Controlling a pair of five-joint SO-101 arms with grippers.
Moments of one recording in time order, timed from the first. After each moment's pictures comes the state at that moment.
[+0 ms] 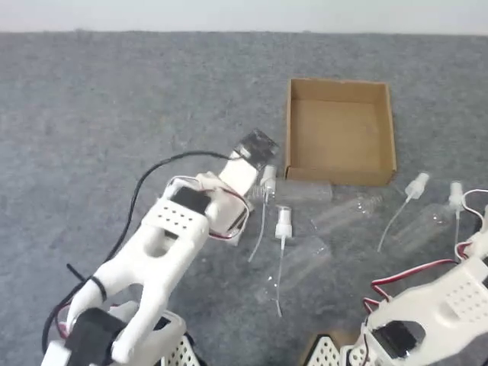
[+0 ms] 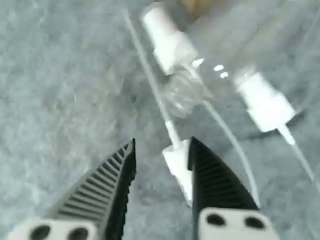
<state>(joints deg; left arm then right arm) 19.1 -19.5 51.2 48.0 -12.2 49.8 23.2 -4.7 72.1 29.6</state>
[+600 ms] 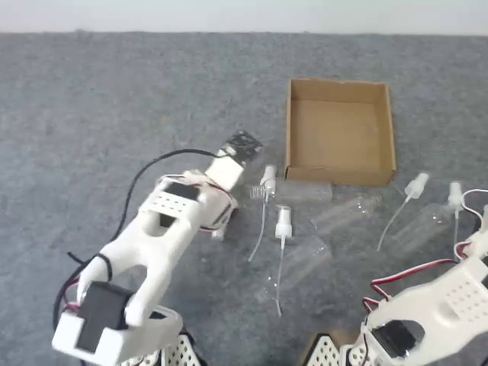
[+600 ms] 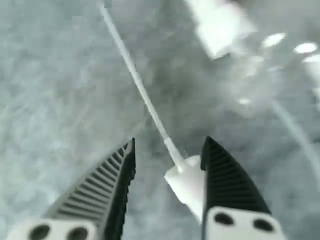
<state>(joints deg) 11.4 -8.9 52.1 38.4 -19.0 49.8 23.2 -4.7 72.6 29.6</state>
